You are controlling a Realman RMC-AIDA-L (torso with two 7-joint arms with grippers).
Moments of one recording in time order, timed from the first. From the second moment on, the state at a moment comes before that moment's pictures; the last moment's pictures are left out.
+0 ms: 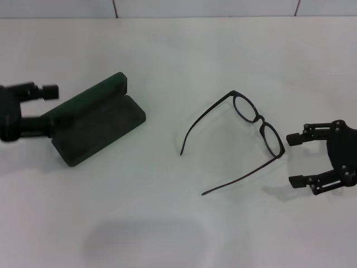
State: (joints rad) left arm -0.25 -1.98 0.70 1.13 1.82 1.84 -1.74; right arm 0.55 1.87 -1.14 -0.65 -1.79 -1.63 1.25
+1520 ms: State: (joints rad) left arm -0.62 -2.06 0.90 1.17 2.59 1.48 -2.04; right arm 0.55 1.88 -1.14 -0.65 -1.79 -1.62 1.25
